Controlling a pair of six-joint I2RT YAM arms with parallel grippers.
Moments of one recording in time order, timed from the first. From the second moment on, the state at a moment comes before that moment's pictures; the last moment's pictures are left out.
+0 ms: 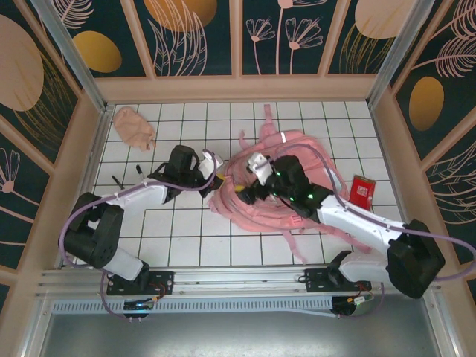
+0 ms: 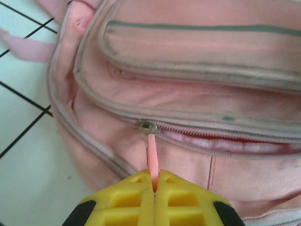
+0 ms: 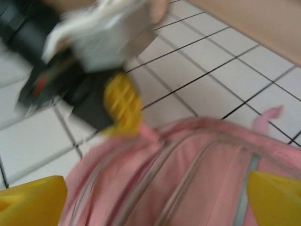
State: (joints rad) left arm -0.48 1.52 0.78 0.03 0.54 0.26; right arm 0.78 1.25 0.77 0.03 -0.12 -0.08
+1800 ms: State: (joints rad) left arm -0.37 1.71 0.96 -0.01 0.50 0.24; right arm 0.85 1.15 0.75 -0.46 -0.38 -0.85
